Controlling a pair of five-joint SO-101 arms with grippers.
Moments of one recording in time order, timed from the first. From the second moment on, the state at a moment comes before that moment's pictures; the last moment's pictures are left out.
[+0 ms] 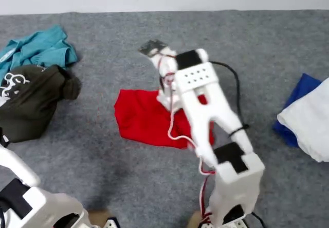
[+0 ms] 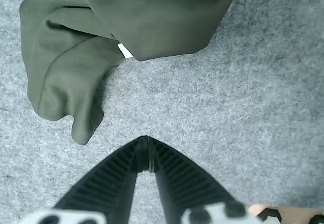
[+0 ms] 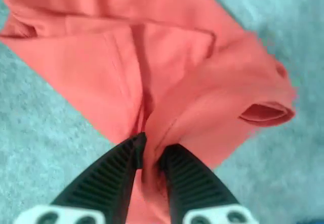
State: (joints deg) left arm -53.3 2.1 -4.4 98.8 -32.8; right arm -25.5 20.0 -20.0 92.5 19.5
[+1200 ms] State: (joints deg) left arm -53.3 2.1 -4.1 98.8 -32.8; right arm -41.8 53.2 -62.9 100.2 19.4
